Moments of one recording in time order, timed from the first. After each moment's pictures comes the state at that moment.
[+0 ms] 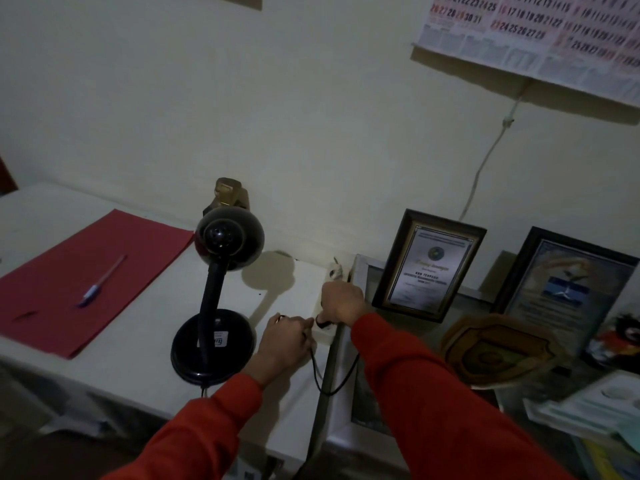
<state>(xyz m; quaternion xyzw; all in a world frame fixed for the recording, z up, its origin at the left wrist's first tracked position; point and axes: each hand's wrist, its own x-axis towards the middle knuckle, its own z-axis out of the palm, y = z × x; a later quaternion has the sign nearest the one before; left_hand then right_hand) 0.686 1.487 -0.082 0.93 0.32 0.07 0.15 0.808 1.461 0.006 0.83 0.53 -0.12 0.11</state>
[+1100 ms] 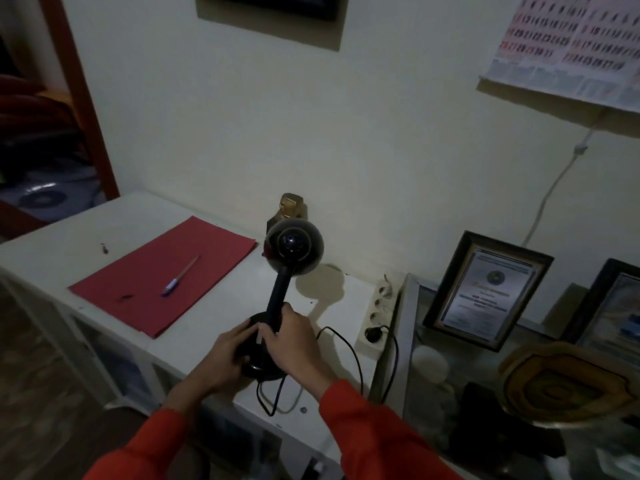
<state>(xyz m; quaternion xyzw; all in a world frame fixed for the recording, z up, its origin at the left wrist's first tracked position) 0.502 1.526 -0.094 0.81 0.39 0.19 0.40 0.635 1.462 -0.021 0.75 0.55 -0.21 -0.30</state>
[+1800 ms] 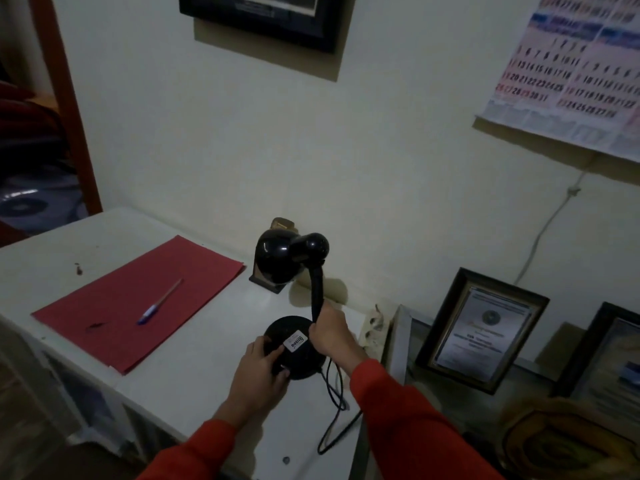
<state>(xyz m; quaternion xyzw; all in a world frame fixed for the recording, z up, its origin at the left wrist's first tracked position) 0.594 1.531 -0.111 0.84 0.45 0.22 0.21 0.730 1.514 0.009 0.83 0.48 -0.19 -0.22</state>
